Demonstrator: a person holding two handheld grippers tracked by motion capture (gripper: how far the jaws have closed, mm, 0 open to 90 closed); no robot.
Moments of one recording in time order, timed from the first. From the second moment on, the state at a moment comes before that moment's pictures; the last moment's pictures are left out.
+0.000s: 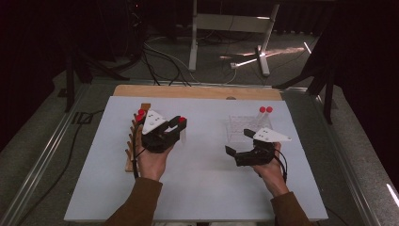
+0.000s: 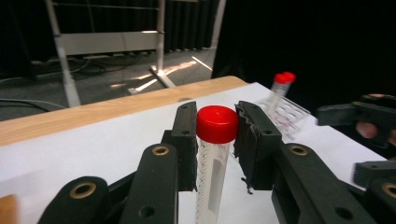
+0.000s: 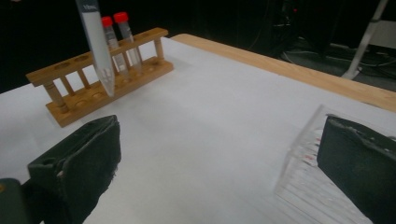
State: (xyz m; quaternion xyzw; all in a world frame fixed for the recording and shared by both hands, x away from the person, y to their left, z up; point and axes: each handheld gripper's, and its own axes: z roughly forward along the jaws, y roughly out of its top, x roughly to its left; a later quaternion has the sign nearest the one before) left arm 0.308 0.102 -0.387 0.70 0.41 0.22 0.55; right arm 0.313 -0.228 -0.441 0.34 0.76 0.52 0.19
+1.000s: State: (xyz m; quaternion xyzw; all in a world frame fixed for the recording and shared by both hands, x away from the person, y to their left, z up) left arm 0.320 0.196 -0.383 0.64 0.48 0.32 0.51; right arm 0.313 -0.241 -0.435 0.35 0.75 0.54 0.19
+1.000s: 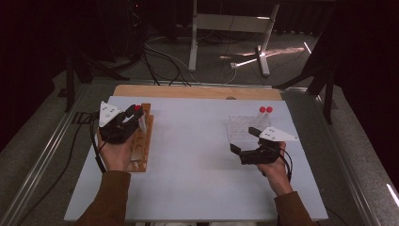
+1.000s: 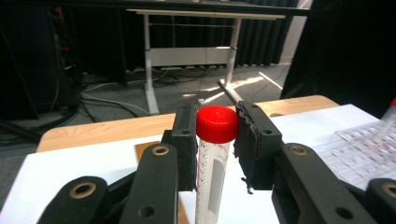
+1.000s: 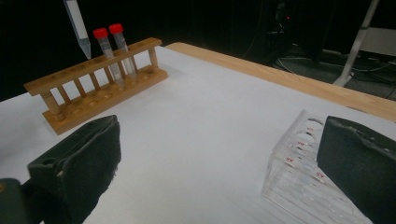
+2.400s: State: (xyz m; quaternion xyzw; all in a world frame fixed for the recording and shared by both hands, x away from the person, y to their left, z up) left arm 0.325 0.203 -0.448 0.66 0.53 0.30 0.44; right arm 0.313 -0.241 -0.435 0.35 0.74 0.54 0.19
